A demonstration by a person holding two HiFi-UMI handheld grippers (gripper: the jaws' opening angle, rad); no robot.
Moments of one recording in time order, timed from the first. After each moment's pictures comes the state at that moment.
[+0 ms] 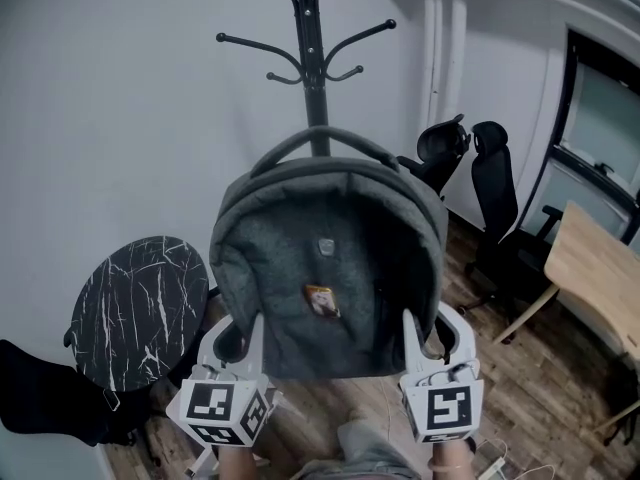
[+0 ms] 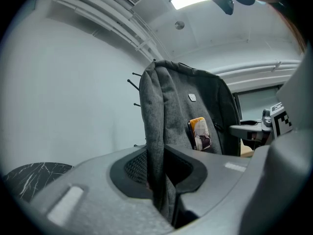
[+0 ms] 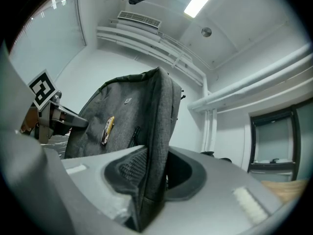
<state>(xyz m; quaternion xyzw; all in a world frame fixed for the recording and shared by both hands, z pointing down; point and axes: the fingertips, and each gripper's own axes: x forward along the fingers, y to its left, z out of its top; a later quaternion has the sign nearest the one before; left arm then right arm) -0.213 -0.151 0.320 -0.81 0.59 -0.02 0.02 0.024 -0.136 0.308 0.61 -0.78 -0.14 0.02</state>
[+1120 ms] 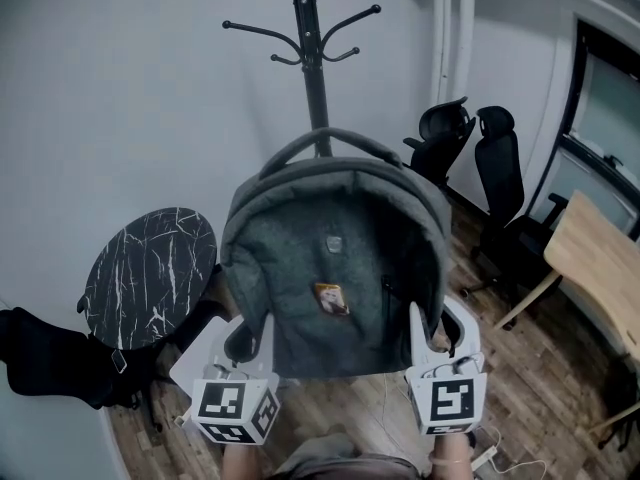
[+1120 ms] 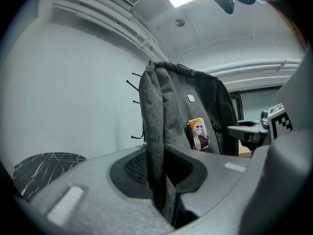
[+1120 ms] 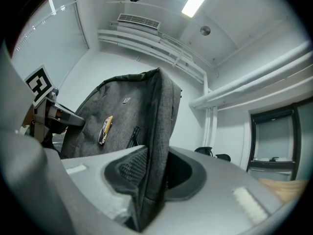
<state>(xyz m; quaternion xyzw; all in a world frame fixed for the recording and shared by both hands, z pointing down) -0.161 -0.053 0.336 -0.79 0.62 -0.03 -0.01 0.075 -0.061 0.323 0.59 -0.79 -0.12 0.03</state>
